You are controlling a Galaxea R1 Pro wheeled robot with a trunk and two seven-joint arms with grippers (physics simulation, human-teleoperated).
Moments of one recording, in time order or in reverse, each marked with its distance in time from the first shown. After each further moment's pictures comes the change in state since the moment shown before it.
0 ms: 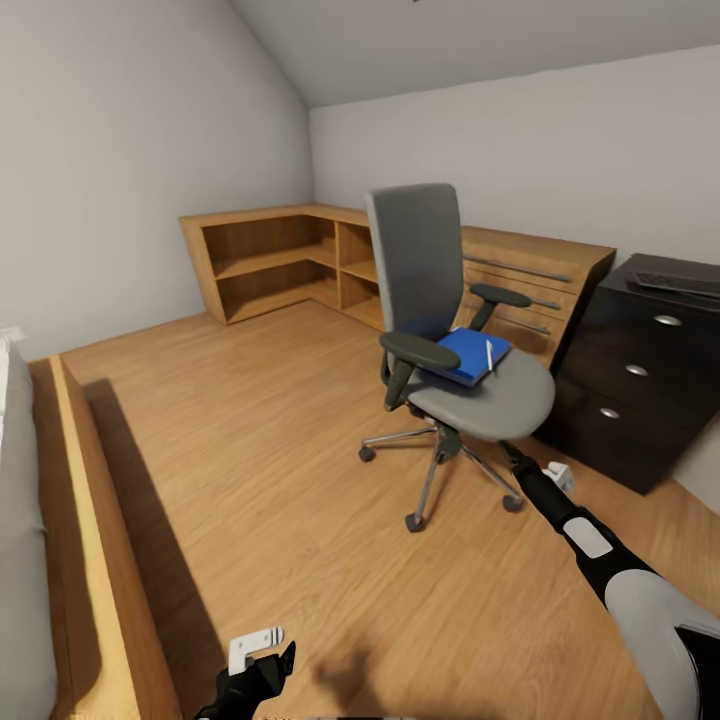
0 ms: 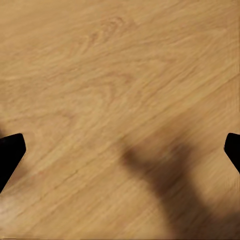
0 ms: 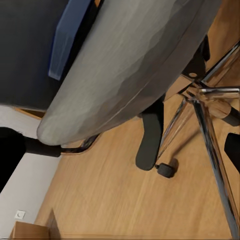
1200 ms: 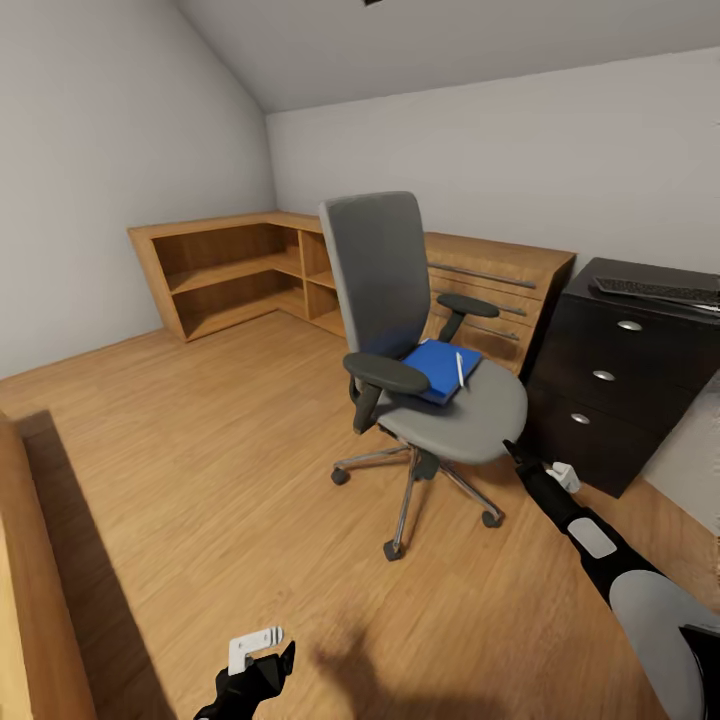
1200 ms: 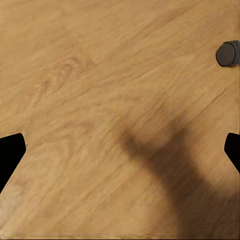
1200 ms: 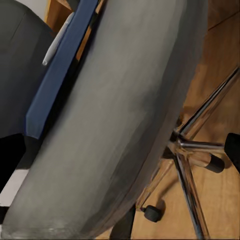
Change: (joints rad) left arm 0.000 0.001 0.000 0.000 0.000 -0.001 0.000; right arm 0.000 -0.012 0.000 0.000 0.001 0.000 0.002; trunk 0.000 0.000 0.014
